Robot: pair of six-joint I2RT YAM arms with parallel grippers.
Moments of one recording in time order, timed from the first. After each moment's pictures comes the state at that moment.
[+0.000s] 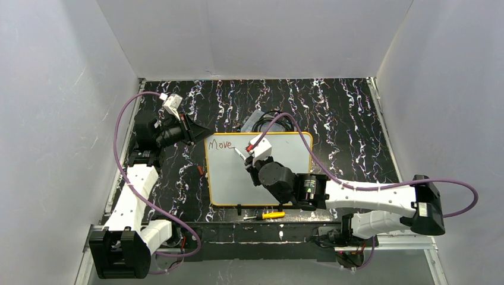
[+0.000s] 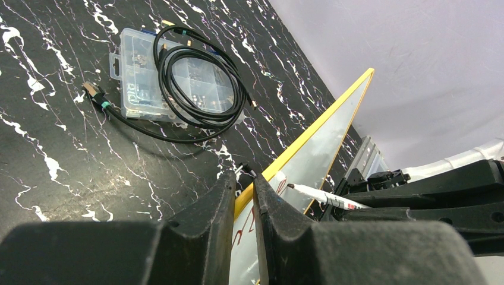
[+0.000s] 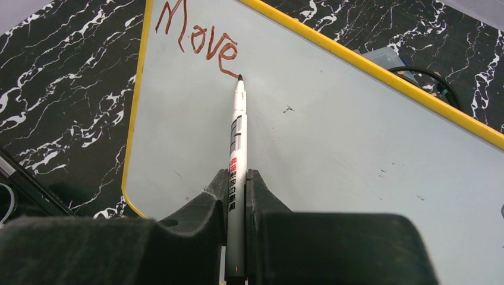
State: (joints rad) left arm -0.01 1.02 0.79 -0.06 0.92 -0.42; right arm 1.39 1.24 0.95 -0.10 0.68 0.24
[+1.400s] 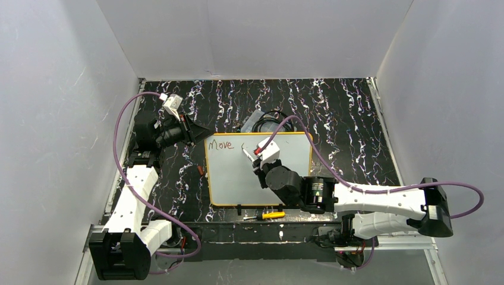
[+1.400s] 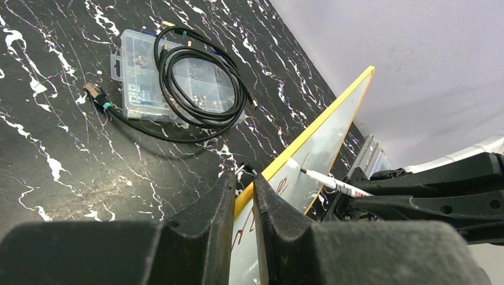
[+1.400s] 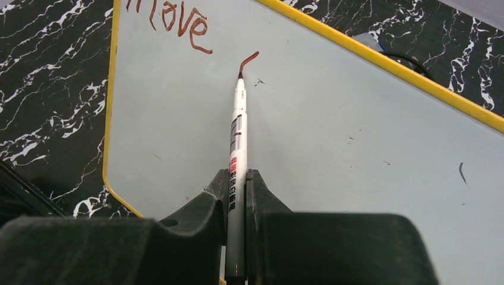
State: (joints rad) left arm -0.01 1.01 0.79 -0.07 0.92 -0.40; right arm 1.41 1.16 0.90 -0.14 0.74 0.25
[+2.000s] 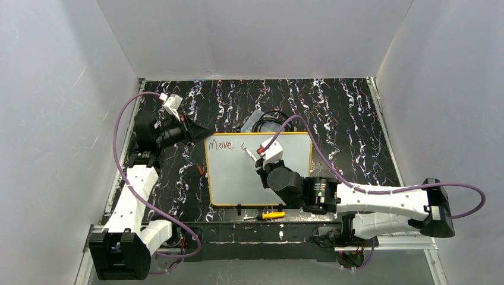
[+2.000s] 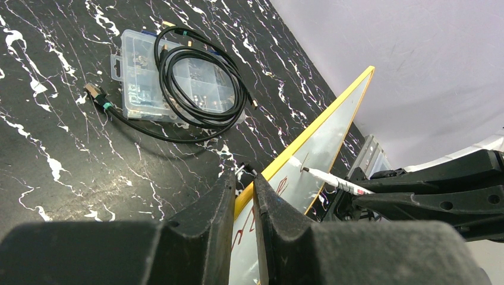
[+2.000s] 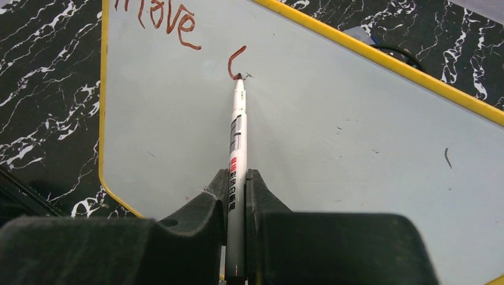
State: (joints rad) left arm -0.01 1.01 0.79 -0.07 0.92 -0.40; right arm 1.41 1.14 0.90 -0.19 0.76 0.29
